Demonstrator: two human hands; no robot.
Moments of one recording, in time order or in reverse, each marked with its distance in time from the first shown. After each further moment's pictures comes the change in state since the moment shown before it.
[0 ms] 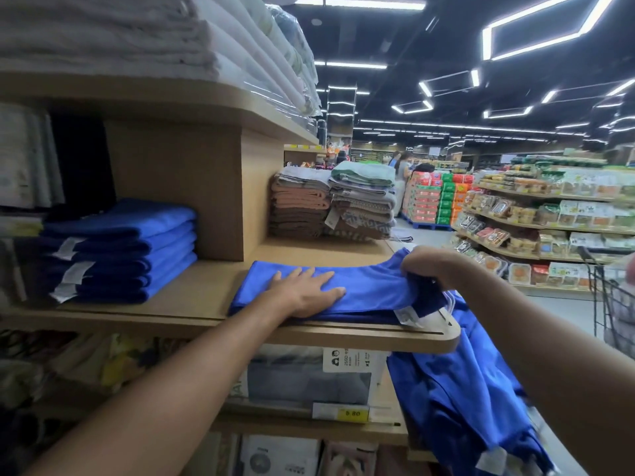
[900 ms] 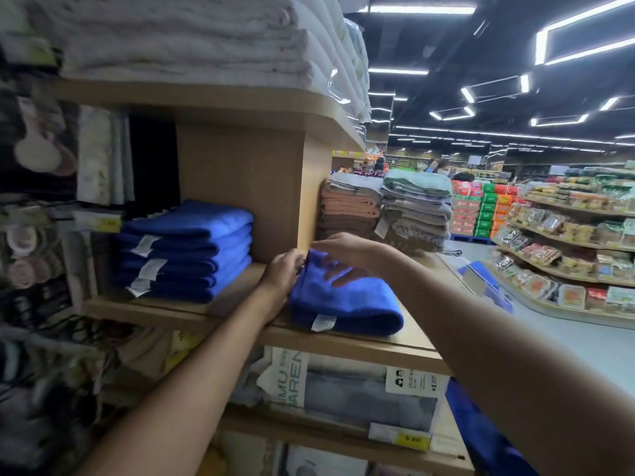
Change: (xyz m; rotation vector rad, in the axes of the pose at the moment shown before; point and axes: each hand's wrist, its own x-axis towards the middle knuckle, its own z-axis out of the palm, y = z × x) left_hand -0.009 -0.109 -0.022 -1.587 0.442 -0.125; right_hand -0.013 -0.174 0.125 0.226 -0.378 -0.386
